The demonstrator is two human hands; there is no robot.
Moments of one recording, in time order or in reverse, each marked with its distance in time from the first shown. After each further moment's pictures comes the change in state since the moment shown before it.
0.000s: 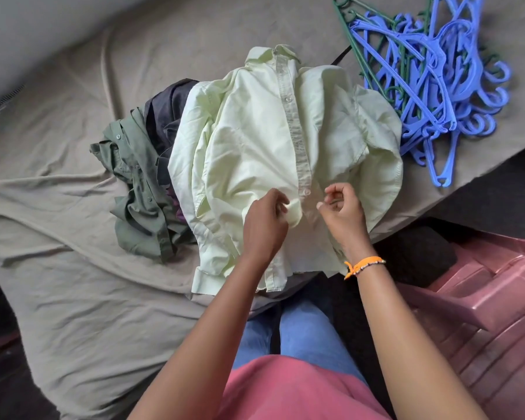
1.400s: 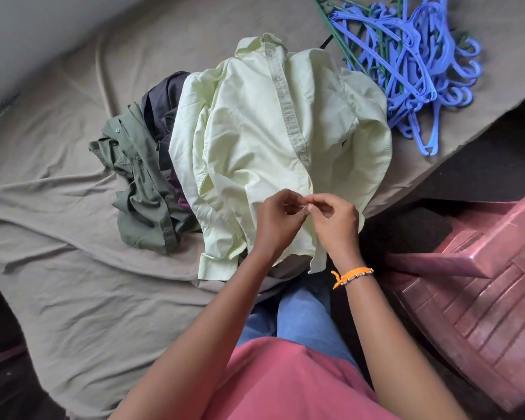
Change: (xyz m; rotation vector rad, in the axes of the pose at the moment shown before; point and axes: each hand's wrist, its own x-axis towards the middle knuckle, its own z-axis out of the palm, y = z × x) left_hand -0.061 -0.004 0.002 -0.329 -0.103 0.027; right_hand -0.090 0.006 0.016 0.017 0.122 -0.099
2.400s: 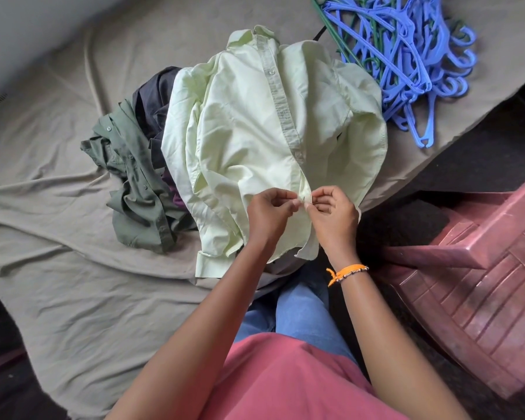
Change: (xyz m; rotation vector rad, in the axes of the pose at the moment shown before) left_hand 0.009 -0.009 0.002 -0.205 0.040 -0.247; right_hand -0.001 0.012 0.003 0.100 0.102 0.019
